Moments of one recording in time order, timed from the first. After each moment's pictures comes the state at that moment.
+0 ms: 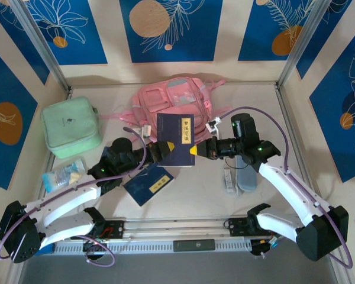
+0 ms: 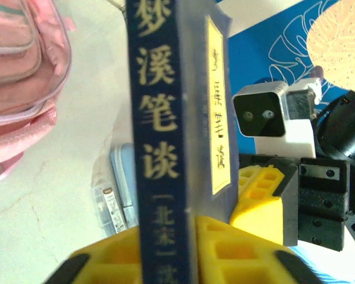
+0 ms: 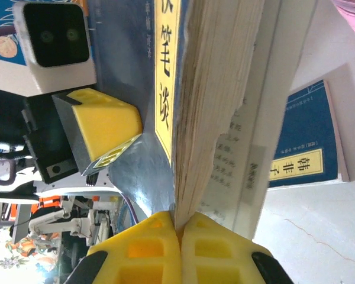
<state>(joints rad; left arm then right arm) -0.78 1.01 0.63 0.22 0.29 -1.04 0.43 1.06 0.90 -0.48 -0.91 0.66</state>
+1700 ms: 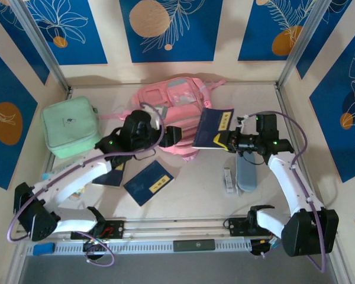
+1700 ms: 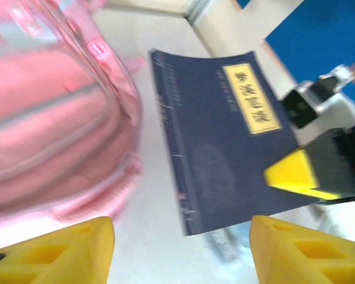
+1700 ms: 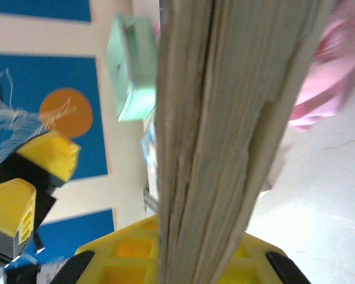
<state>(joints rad) -0.77 1.30 1.16 -0.34 0.09 -0.48 0.04 1.09 0.87 -0.62 -0.92 0.73</state>
